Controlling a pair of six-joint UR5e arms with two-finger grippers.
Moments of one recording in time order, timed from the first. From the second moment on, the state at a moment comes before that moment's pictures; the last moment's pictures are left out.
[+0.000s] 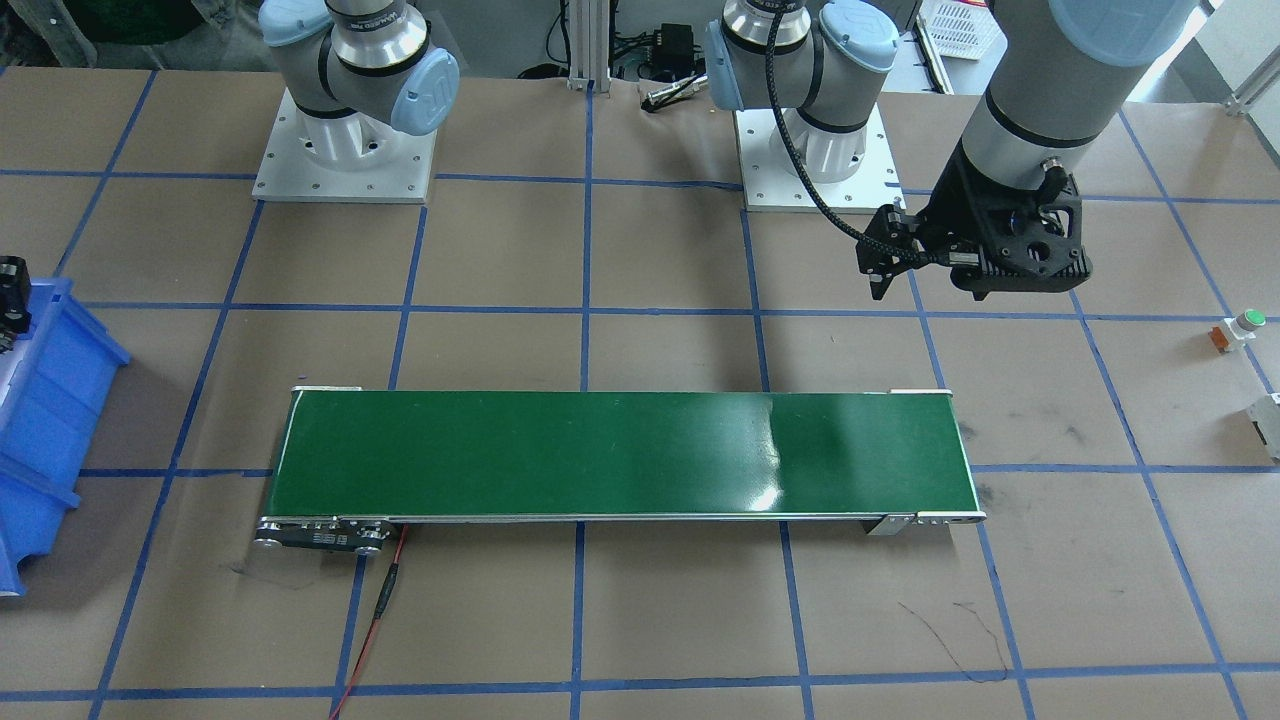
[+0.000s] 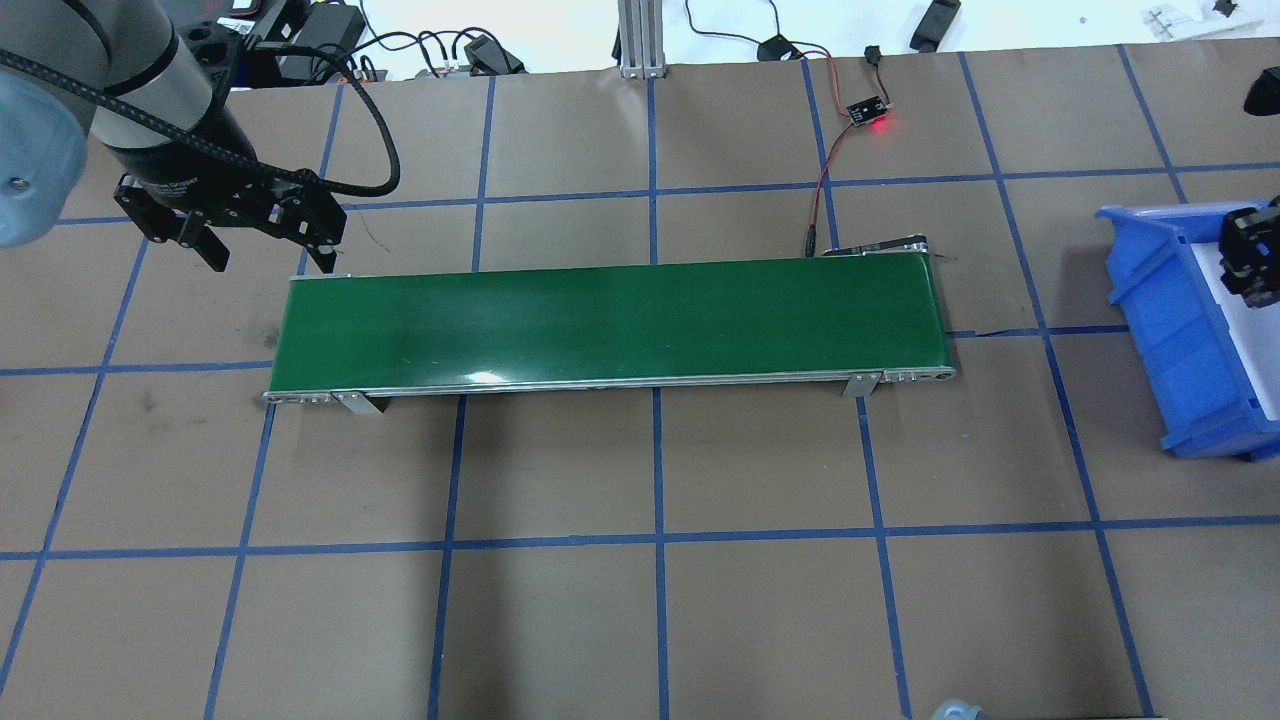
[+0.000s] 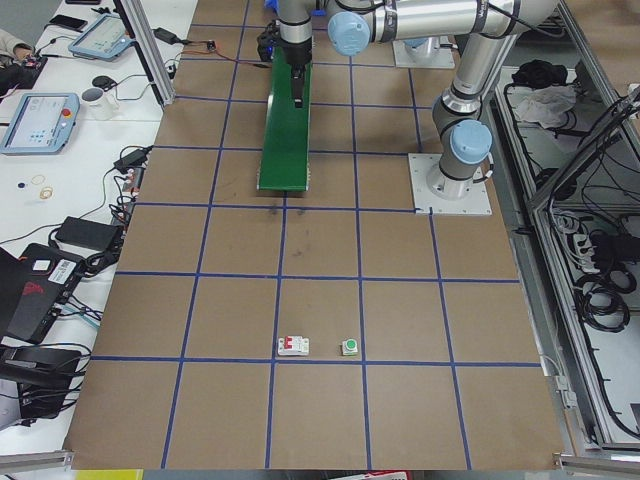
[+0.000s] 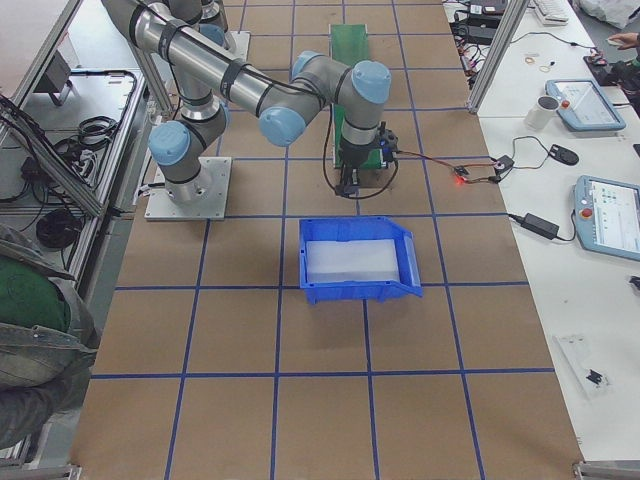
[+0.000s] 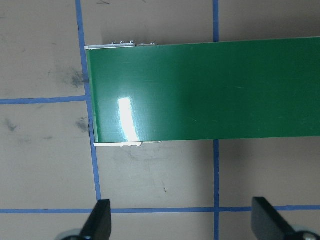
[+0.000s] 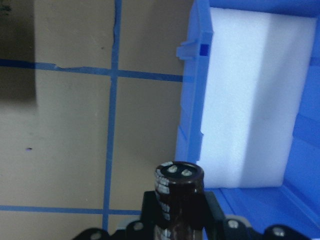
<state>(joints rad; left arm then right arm) -1.47 -1.58 -1.62 -1.54 1.64 0.13 1.03 -1.48 1.70 -1.76 -1.70 -0.64</state>
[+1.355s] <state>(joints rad) -1.47 -1.58 -1.62 -1.54 1.64 0.13 0.84 -1.17 1.71 -2.02 -1.64 -0.85</state>
